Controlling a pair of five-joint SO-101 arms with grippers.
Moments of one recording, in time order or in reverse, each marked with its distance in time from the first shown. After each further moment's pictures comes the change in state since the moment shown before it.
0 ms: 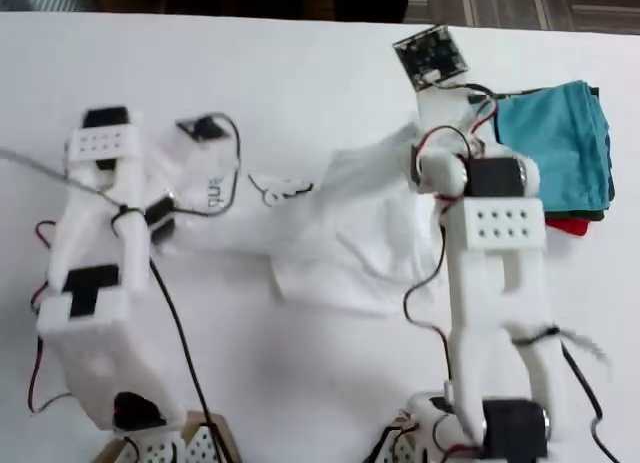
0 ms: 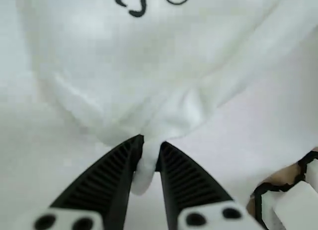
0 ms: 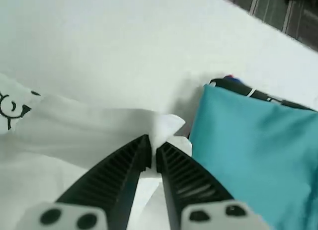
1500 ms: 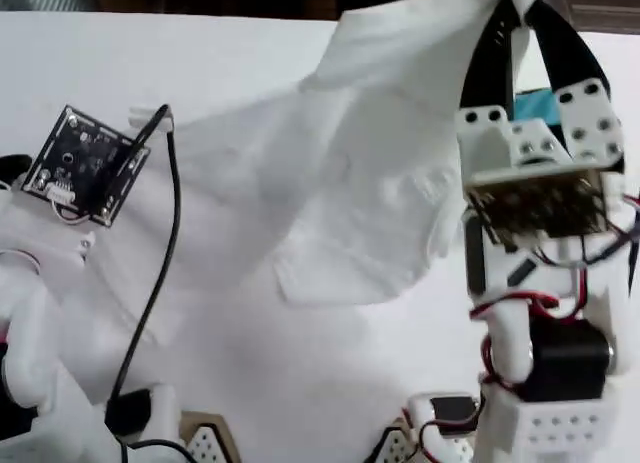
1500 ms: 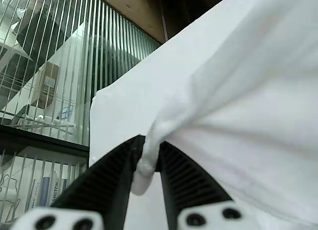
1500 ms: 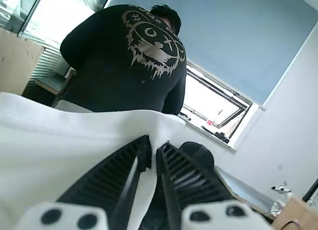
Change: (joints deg) left arm -9.4 -62.4 -0.8 -3.6 6.3; right arm -0.1 -29.6 -4.0 -29.5 9.9
